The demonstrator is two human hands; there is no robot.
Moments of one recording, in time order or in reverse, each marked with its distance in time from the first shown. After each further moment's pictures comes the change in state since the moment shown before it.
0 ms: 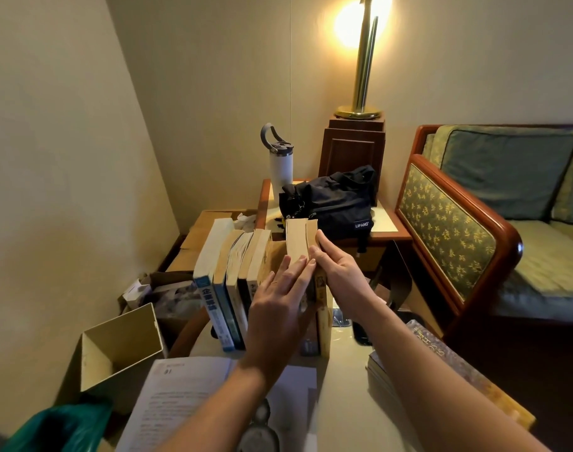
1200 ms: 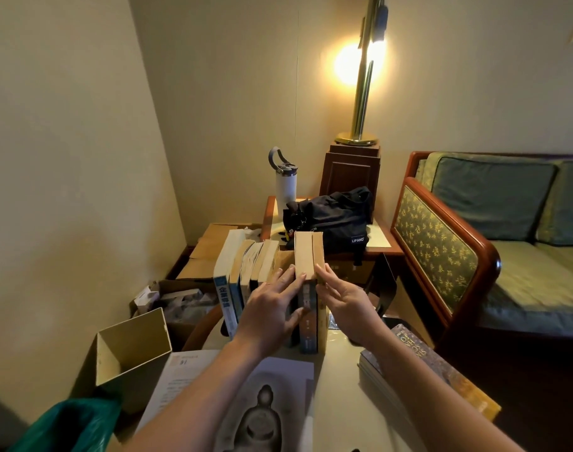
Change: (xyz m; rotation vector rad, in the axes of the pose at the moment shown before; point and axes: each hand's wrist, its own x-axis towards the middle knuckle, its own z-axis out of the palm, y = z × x) left_hand 0.001 -0.009 -0.049 0.001 -0.370 -0.065; right_hand -0.072 -0.007 -0.003 -0.313 -0.035 -0.091
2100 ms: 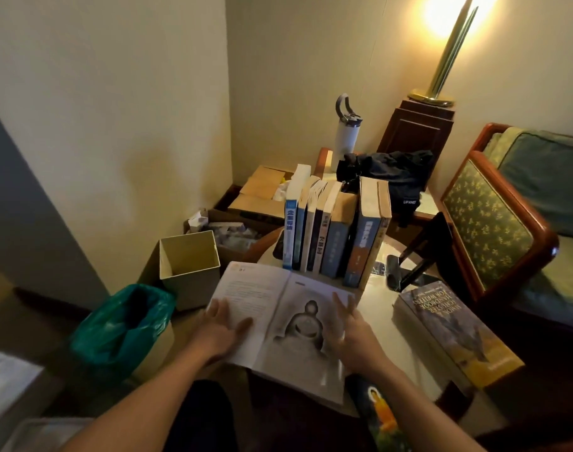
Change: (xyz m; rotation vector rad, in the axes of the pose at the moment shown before) left_hand -0.238 -0.100 -0.007 -0.072 -0.479 -0.950; right_hand -0.124 0.070 0.105 -0.594 -0.187 0.133
